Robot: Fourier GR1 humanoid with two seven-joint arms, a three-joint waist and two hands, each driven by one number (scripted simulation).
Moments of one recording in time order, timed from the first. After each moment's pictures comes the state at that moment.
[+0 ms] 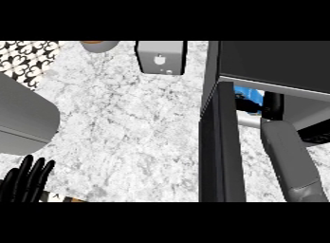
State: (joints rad) left arm 0.53 0.14 -0.14 -2.22 0.13 -0.21 -0.23; right arm -0.62 -0.13 -0.24 -0.72 0.24 -0.42 -0.69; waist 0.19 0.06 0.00
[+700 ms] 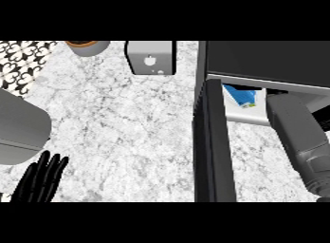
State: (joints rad) left arm 0.51 0.09 -0.21 -2.20 0.04 -0.16 -0.22; right arm -0.91 -0.24 -0.30 -0.35 0.25 -0.33 -0.58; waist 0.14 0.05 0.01
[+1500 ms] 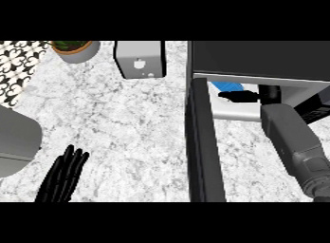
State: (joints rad) left arm 0.47 0.04 -0.30 -2.17 -0.04 -0.12 -0.17; right arm -0.91 -0.23 -0.37 -0.19 0.20 -0.21 -0.76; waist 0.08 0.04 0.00
